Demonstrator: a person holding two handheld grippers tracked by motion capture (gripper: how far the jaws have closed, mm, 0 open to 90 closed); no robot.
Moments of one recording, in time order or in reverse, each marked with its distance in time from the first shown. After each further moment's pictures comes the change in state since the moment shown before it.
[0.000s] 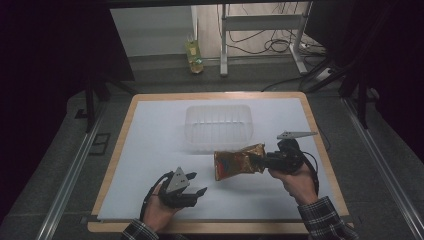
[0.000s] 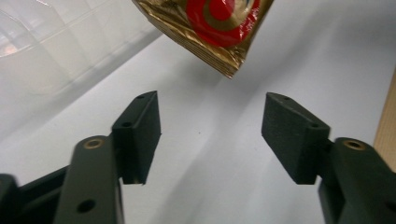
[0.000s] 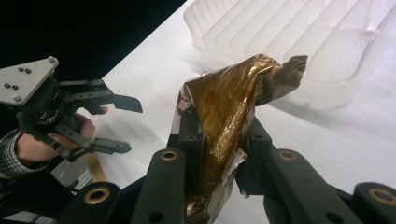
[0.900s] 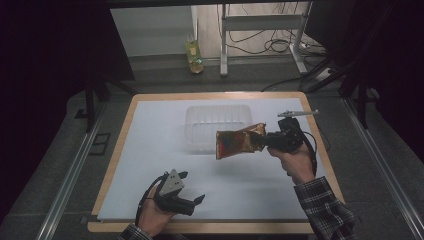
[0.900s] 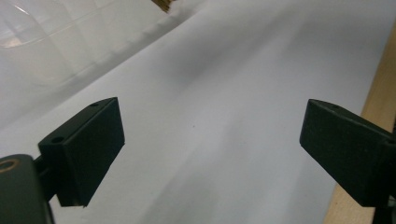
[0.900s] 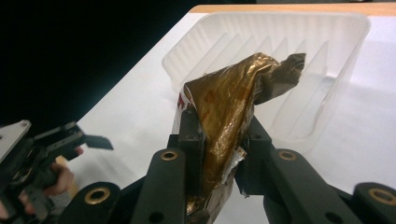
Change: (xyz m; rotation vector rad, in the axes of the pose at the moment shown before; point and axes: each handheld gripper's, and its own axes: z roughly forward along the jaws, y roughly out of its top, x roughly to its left) left arm -0.002 -0.005 -0.013 -0.034 -0.011 -0.053; right arm -0.011 0.050 0.000 -0.046 -0.063 0.039
